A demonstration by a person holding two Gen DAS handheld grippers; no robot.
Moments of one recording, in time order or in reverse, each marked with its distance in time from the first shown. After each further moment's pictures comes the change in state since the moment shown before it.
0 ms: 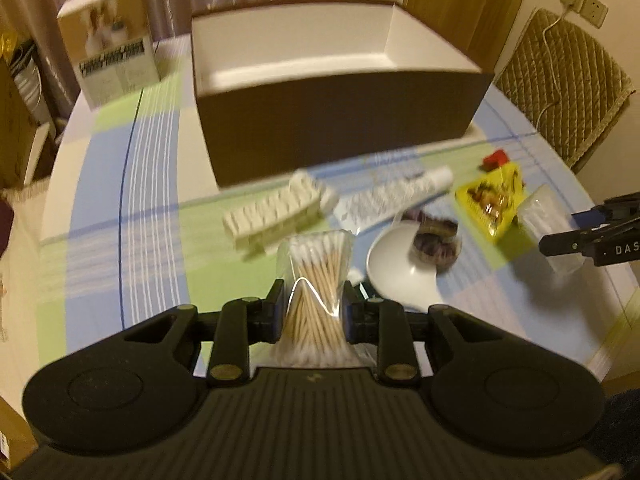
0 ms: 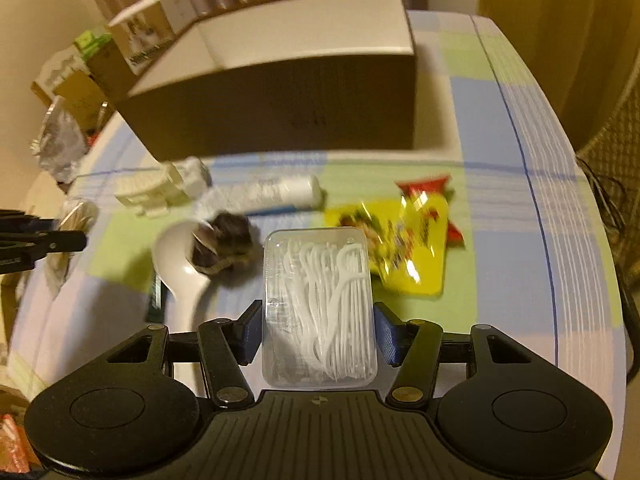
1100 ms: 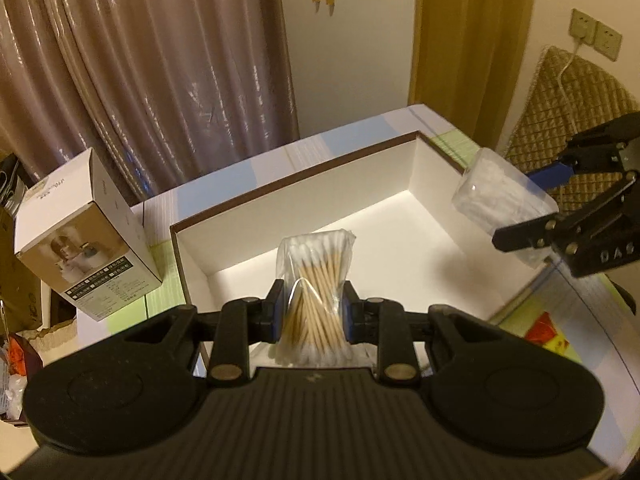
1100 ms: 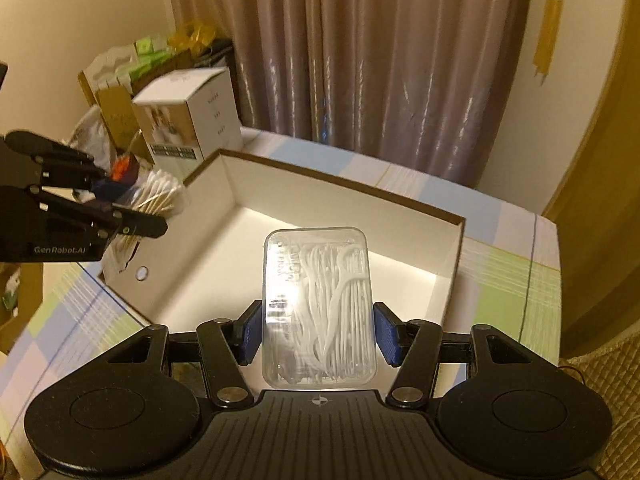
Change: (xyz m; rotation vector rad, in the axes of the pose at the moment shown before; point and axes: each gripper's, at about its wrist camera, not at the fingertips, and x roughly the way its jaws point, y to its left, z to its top) left arm 0.047 0.013 0.233 0.155 -0.102 0.061; right arm 0.029 0.012 0.232 -0.327 -0.125 0.023
